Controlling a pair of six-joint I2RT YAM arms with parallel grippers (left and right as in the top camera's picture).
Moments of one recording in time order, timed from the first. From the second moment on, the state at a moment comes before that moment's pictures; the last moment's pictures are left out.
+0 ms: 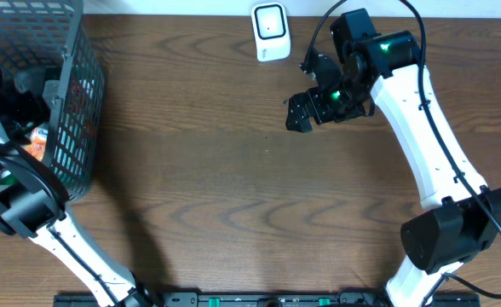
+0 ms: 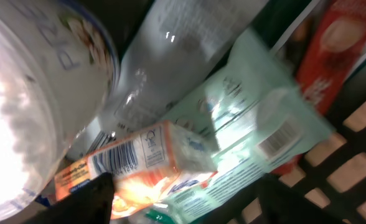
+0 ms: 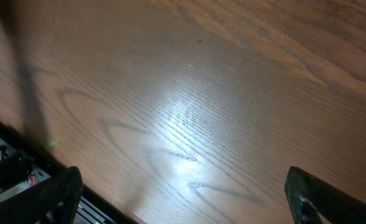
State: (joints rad) left arm 0.61 2.29 2.16 -1.41 0.10 0.01; right arm 0.31 1.89 1.90 -1.40 -0.36 -0.03
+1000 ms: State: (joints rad) left arm 0.60 2.24 1.92 -1.18 -0.06 0.01; right arm 0.31 1.89 1.90 -1.40 -0.36 -0.03
